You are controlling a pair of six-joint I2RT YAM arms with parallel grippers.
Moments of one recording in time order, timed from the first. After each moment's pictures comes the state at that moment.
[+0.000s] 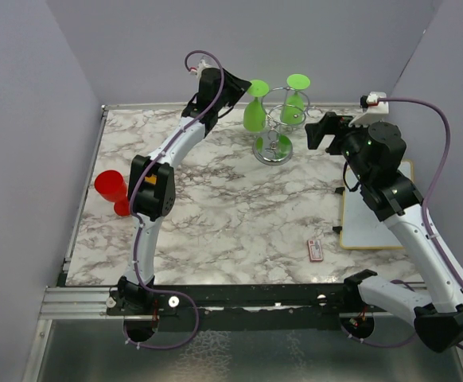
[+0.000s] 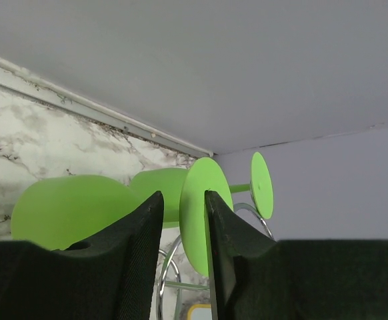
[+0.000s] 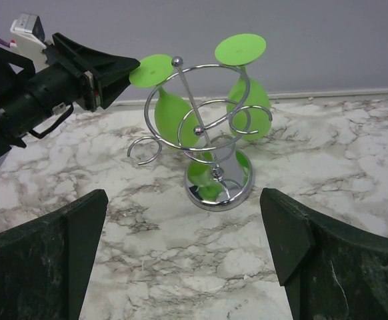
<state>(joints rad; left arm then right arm) -0.40 2.27 2.09 0.01 0.04 -1.11 0.37 1.03 1.17 -0.23 0.17 0.25</state>
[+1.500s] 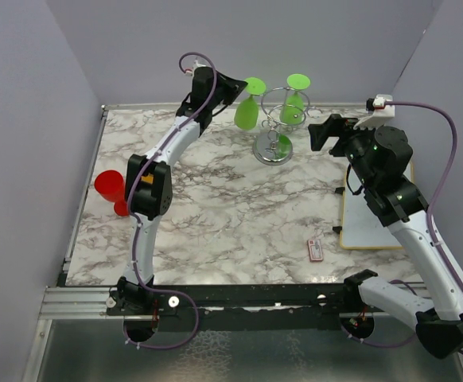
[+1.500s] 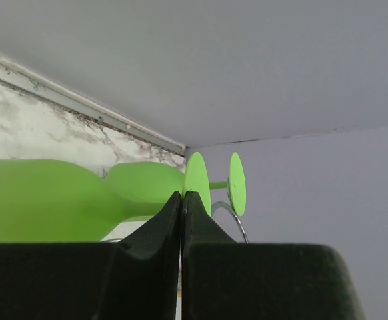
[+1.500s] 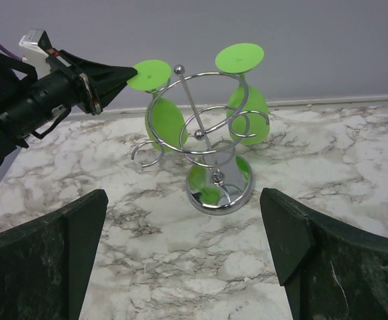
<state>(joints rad) -0.37 2.26 2.08 0.03 0.13 -1.22 0.37 0.99 1.16 -0.23 0.17 0.25</state>
